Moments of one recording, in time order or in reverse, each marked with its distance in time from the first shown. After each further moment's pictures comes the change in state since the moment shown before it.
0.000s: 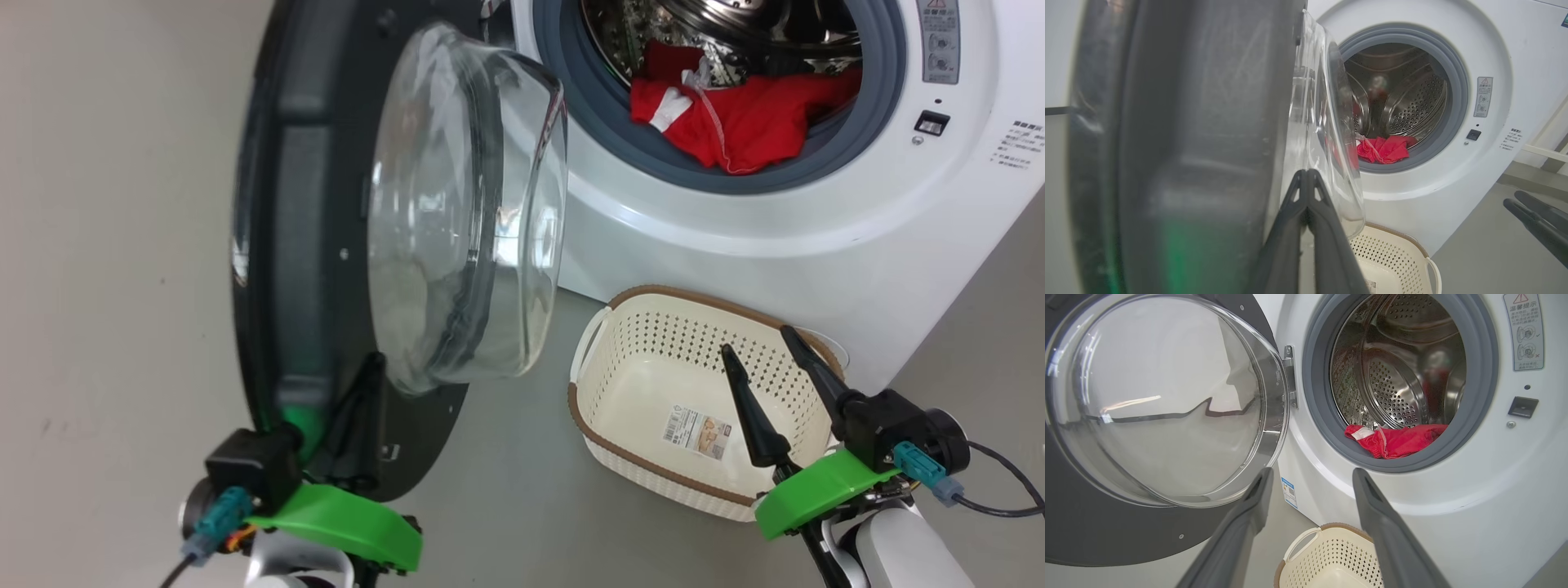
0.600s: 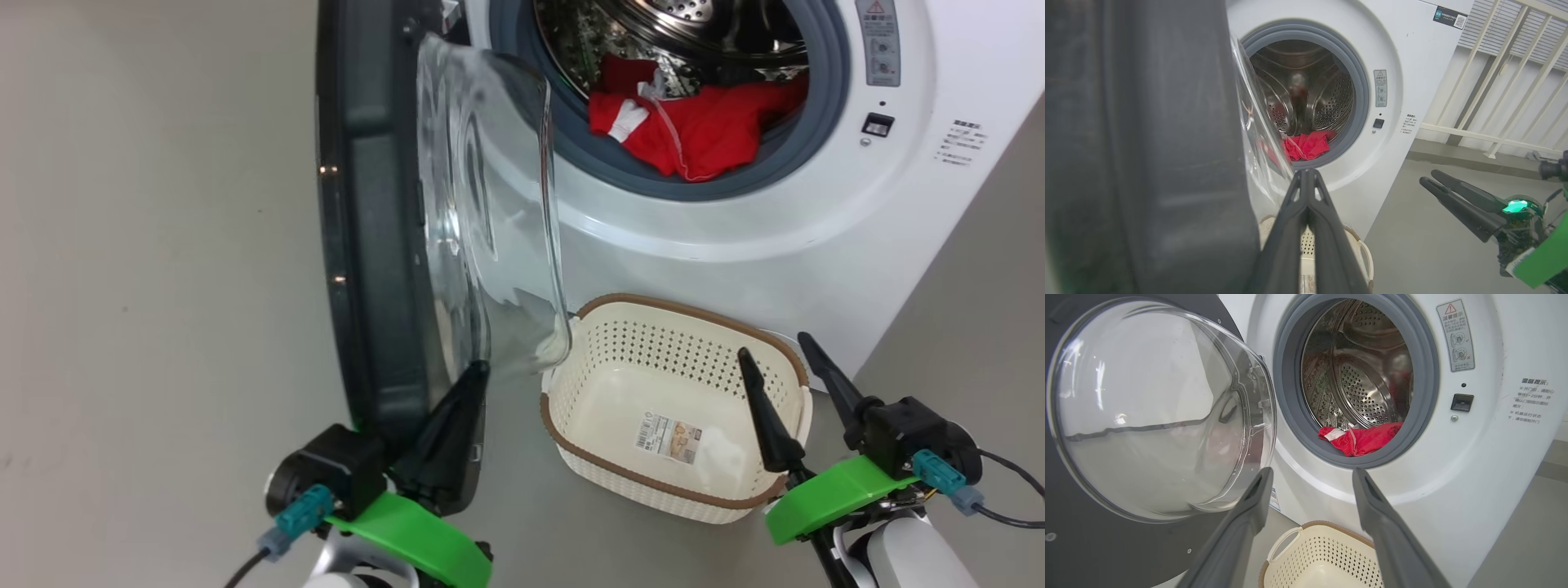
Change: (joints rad) left arm -0.039 -0.032 -0.115 0.007 0.008 -0.120 0.009; right arm 0.023 0.000 -0.030 -0.017 0.036 0.000 0.000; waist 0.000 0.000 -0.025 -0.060
